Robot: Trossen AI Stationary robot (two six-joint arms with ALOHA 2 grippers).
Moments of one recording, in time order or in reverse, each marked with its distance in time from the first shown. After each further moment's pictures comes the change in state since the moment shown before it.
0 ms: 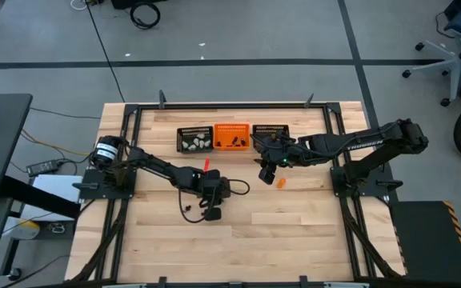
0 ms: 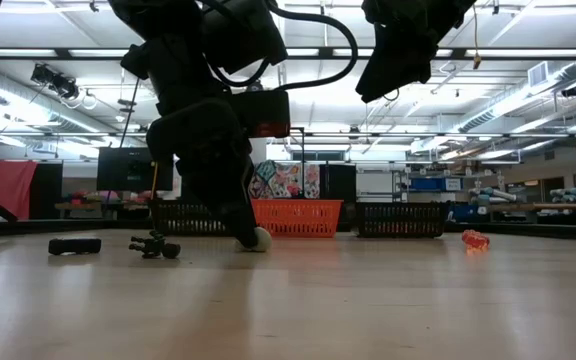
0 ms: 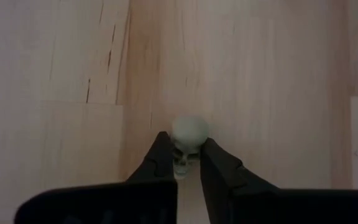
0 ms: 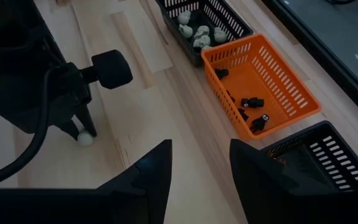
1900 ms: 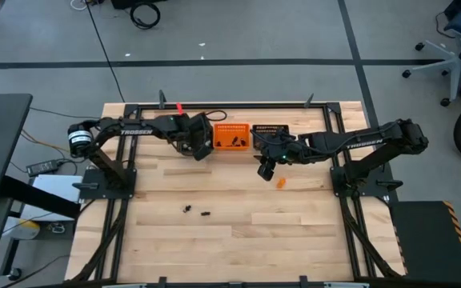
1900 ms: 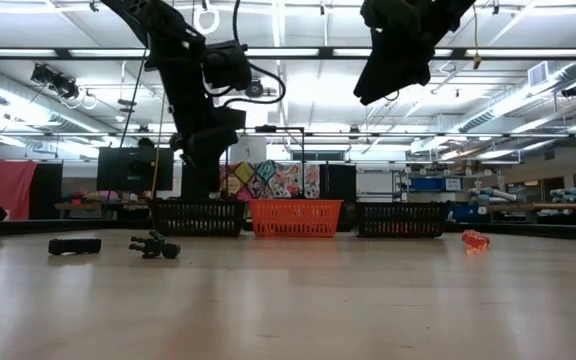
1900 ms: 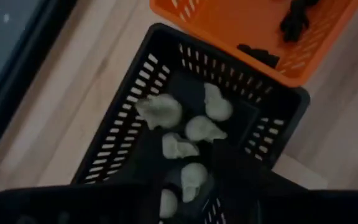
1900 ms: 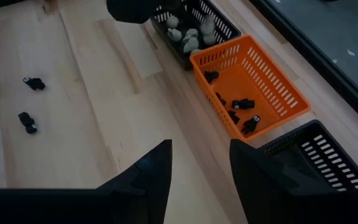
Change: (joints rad) left arm 0.541 -0.268 -0.015 -0.321 -0.213 0.122; right arm -0.033 0.000 0.000 0.008 0.005 0.009
